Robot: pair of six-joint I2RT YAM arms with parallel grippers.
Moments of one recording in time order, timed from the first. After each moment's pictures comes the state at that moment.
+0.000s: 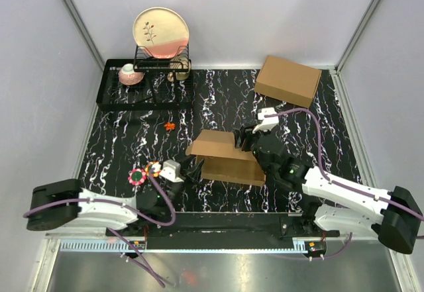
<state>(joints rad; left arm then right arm) -1.34 1.08 0.05 1.29 -0.83 0.05 0.96 1.03 0.69 0.20 0.62 0.37</state>
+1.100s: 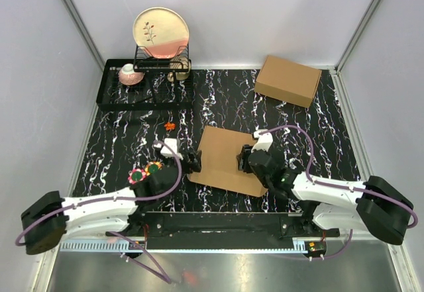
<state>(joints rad) -1.12 0.85 0.24 0.45 -0.82 -0.37 0.96 1.17 0.43 0.21 0.53 0.61</state>
